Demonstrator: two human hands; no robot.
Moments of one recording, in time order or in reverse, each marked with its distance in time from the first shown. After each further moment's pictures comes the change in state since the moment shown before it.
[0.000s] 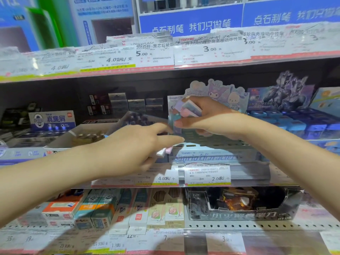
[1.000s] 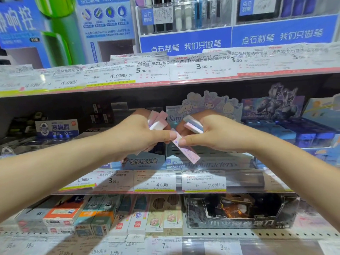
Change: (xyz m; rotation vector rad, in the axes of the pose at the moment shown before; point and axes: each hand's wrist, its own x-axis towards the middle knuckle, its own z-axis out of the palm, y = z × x) left_hand 0.028 0.003 -0.016 -0.899 0.096 -0.501; right_hand -0.028 -0.014 -0.007 -0.320 -0.080 -0.106
